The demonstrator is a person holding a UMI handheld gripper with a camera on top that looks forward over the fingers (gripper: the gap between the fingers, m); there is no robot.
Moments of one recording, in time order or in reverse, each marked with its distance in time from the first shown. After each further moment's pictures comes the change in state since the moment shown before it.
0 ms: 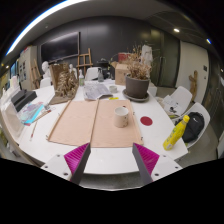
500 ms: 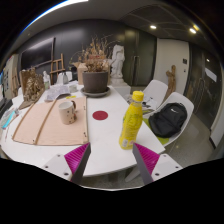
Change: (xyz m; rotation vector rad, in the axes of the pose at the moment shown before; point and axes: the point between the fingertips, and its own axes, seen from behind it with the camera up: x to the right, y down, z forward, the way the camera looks) arm 0.248 0.063 0.058 0.058 0.216 0.100
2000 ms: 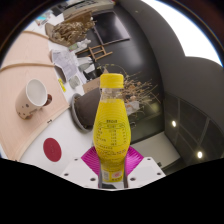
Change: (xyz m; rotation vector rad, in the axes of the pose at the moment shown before) arm -0.030 -0.249 0.169 0.378 0.356 -1.100
